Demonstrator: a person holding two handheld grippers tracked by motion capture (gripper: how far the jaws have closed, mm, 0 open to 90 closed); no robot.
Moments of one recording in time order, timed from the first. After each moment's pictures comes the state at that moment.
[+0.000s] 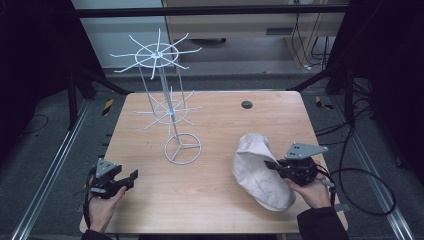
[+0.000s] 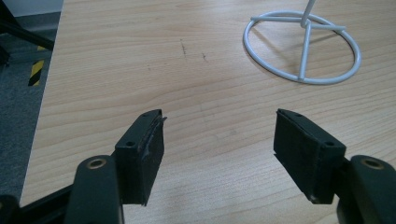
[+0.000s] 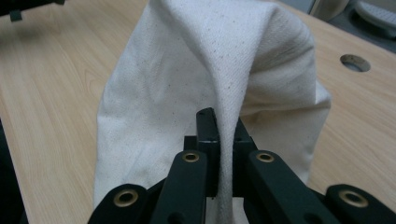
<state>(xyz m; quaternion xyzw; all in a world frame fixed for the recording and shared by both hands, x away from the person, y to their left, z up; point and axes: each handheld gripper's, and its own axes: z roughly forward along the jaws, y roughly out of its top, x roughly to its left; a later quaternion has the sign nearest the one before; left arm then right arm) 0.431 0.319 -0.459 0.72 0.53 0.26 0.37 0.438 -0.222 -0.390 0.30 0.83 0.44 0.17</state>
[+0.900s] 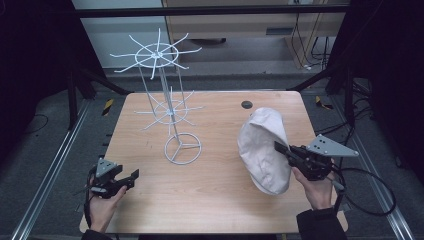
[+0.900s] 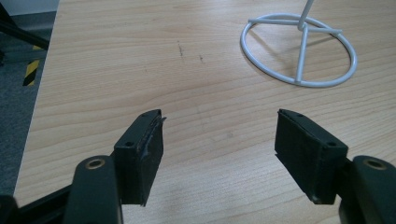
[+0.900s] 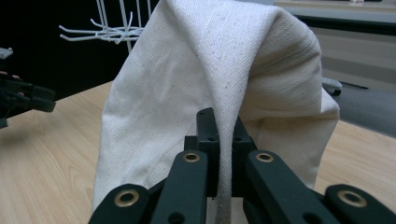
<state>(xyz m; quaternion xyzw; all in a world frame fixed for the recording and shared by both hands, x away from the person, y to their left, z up) 0.433 0.318 -0.459 0.72 0.52 0.26 0.38 0.424 -0.236 -0.356 0.34 0.71 0.56 0.25</state>
